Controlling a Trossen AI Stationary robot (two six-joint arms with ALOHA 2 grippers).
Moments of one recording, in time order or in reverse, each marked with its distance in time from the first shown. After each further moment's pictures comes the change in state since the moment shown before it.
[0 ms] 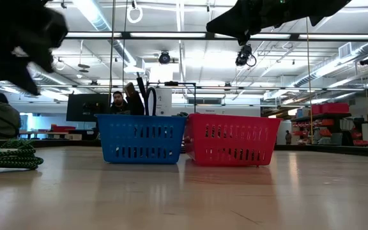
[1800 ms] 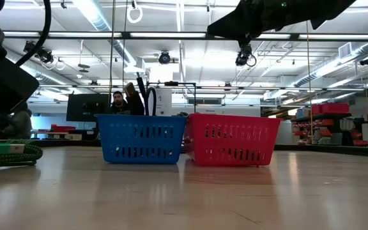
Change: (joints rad) left arm -0.030 0.408 0.001 0.282 0.525 -0.197; right arm 0.000 0.000 -0.031 0.038 0.000 -0.003
